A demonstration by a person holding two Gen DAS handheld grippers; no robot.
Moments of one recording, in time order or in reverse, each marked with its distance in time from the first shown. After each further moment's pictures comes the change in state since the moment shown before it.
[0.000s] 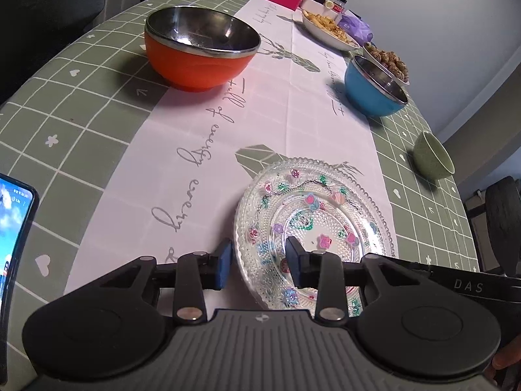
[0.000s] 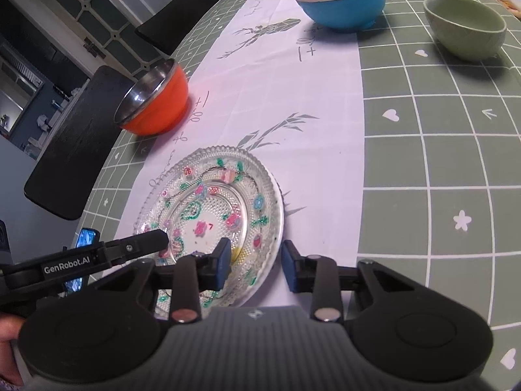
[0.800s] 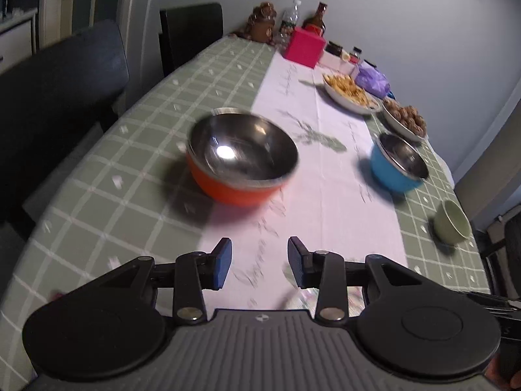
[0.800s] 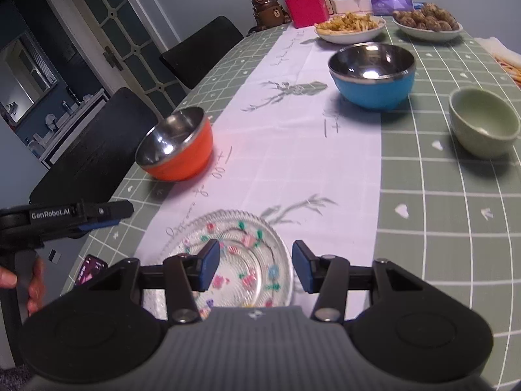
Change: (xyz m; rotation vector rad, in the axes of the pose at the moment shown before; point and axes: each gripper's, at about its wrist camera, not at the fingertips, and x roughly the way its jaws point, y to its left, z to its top) left arm -0.041 0.022 0.082 0.043 -0.172 0.101; right arm -0.025 0.042 0.044 -0.165 -0.135 -0.032
